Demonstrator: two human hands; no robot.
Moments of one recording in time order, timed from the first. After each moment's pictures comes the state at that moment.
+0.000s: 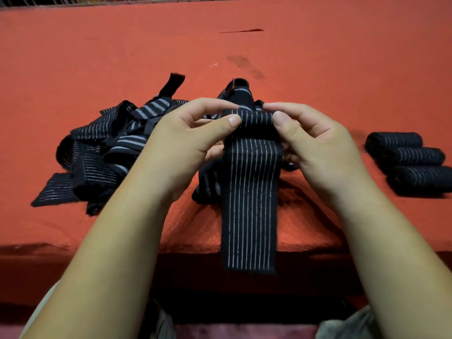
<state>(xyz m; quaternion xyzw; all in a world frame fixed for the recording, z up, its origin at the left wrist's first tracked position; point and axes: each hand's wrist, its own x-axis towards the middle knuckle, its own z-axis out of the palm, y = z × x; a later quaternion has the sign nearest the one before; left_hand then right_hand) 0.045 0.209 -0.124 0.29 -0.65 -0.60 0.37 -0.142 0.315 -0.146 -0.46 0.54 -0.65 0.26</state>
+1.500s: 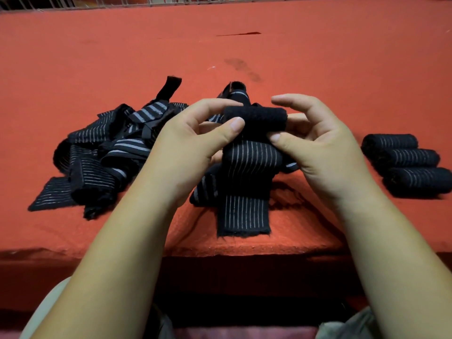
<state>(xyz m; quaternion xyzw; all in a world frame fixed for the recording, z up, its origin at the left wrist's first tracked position) 0.038 0.219 -0.125 0.25 -0.66 -0.60 0.37 -0.148 0.321 -0.142 -0.48 0.50 -0.66 0.28</state>
